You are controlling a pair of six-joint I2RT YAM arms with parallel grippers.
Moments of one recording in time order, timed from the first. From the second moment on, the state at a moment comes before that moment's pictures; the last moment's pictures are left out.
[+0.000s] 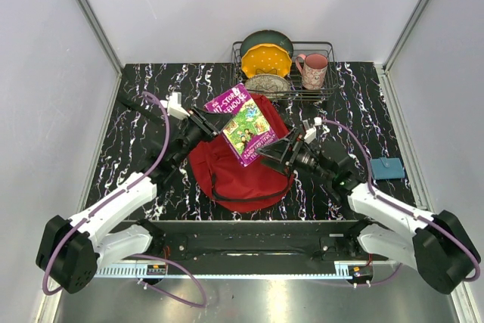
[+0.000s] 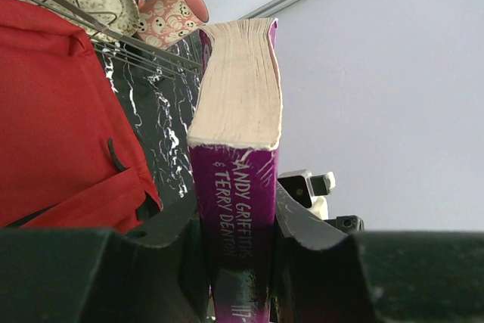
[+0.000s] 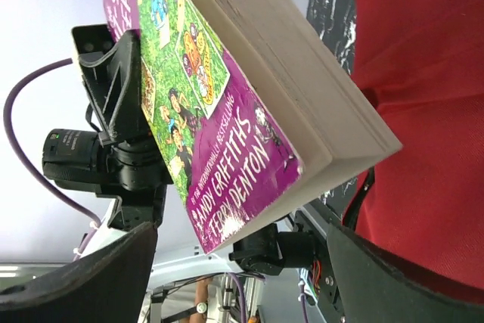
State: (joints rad) left arm -0.55 1.03 0.64 0.41 0.06 -1.06; right arm 0.60 1.03 0.43 0.52 -0.47 1.34
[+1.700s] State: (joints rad) left arm -0.54 1.08 0.65 0.49 0.21 -1.12; right arm 0.66 1.04 0.51 0.64 -0.31 1.16
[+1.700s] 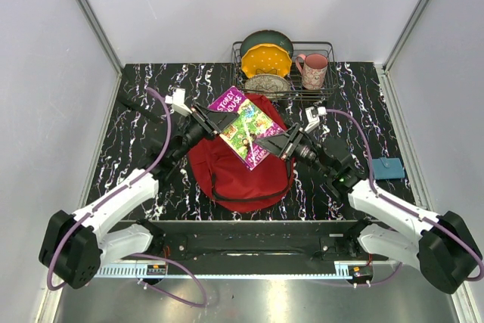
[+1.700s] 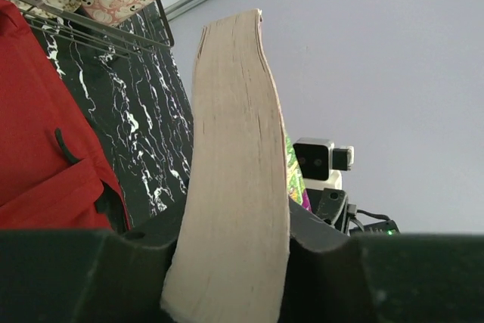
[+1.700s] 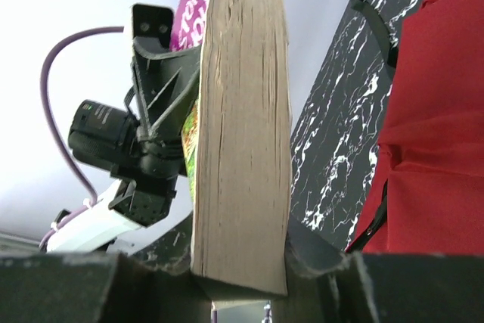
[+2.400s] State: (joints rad) left arm -0.54 0.96 0.51 0.52 0.11 -1.19; right arm 0.68 1.08 0.47 0.65 -0.30 1.29
